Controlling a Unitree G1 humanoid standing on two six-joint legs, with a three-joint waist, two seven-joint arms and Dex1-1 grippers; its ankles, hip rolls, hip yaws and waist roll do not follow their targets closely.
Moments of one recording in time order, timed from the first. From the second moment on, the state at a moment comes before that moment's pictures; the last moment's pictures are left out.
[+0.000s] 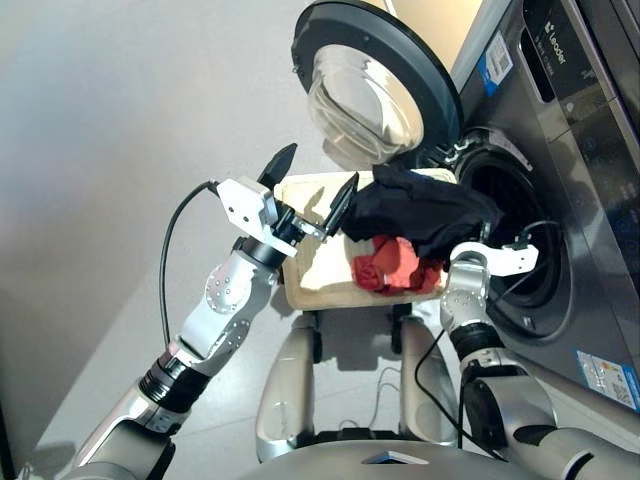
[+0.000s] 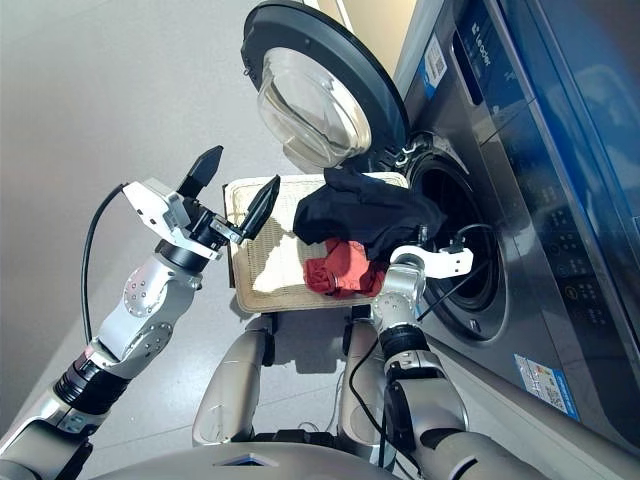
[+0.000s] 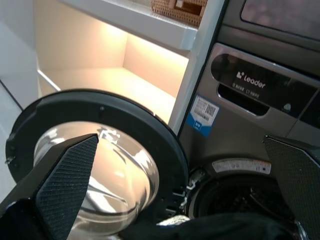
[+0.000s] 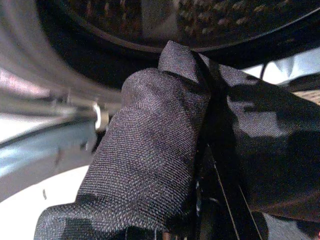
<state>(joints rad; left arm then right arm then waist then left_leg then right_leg) -0.29 0.51 -0.47 -0.24 -0.63 -0.28 -0.05 -0.57 -0.09 -0.14 0.79 1.47 -0.54 0.00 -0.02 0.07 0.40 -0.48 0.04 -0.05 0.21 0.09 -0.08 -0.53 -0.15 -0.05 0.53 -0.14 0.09</state>
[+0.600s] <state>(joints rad) -0.28 0.50 -0.54 -0.17 -0.66 -0.28 -0.02 -0.84 -0.28 -0.31 0.85 1.58 -0.67 -0.12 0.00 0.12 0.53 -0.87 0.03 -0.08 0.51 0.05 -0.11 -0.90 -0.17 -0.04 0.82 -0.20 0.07</state>
